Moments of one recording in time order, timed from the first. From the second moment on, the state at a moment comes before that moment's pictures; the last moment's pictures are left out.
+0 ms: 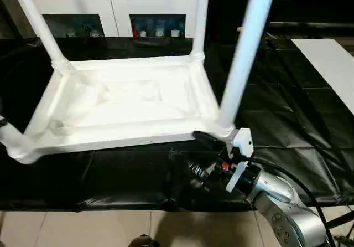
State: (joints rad) left arm -0.17 0.40 0.67 -0.10 -0.51 0.51 -0.07; right arm 0.00 -0.23 0.19 -0.26 0.40 0.34 0.61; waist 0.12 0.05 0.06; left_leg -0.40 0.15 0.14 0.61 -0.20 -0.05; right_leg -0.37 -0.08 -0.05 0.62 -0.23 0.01
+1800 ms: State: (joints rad) left arm -0.11 -0.05 0.41 -0.40 -0.61 0.44 0.22; right arm -0.36 0.11 -0.25 -0.03 0.74 0.54 0.02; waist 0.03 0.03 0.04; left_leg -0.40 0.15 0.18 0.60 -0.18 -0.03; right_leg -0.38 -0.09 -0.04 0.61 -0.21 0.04
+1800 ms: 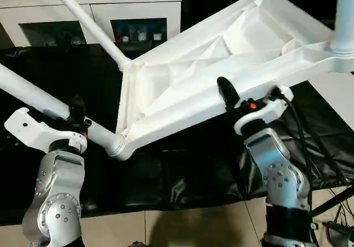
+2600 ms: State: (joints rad) left arm -0.11 -0.05 0.38 -0.36 -0.62 0.38 0.22; right arm -0.50 0.01 -0.22 0.06 0.75 0.58 -0.05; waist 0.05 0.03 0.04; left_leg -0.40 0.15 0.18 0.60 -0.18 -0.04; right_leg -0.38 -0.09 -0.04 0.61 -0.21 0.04
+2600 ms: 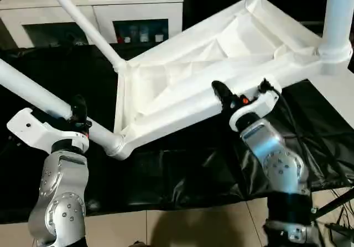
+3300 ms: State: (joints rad) left arm -0.18 -0.04 0.44 -0.26 -0.80 0.37 0.22; right arm -0.71 -0.13 -0.19 0.20 0.70 0.56 -0.04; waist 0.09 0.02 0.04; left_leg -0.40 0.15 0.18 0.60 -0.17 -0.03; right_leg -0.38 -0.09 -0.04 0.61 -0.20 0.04
